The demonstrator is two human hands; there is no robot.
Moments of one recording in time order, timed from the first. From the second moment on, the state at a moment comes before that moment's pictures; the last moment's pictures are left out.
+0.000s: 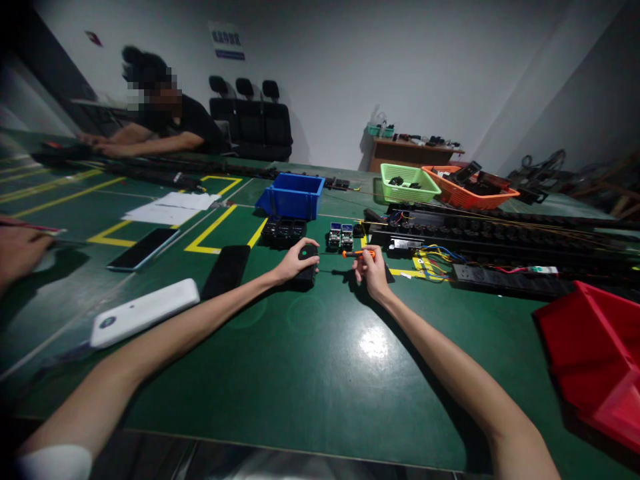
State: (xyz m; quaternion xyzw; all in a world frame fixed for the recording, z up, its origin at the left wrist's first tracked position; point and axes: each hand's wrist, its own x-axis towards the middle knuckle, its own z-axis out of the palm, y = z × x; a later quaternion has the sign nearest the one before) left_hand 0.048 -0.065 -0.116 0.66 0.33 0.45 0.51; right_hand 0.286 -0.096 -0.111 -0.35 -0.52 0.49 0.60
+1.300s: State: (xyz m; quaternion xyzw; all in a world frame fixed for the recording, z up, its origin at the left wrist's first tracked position) left_hand 0.047 -0.069 -0.110 0.66 0.33 0.45 0.51; right_hand 0.284 -0.098 -0.110 -0.39 -0.52 0.46 0.61
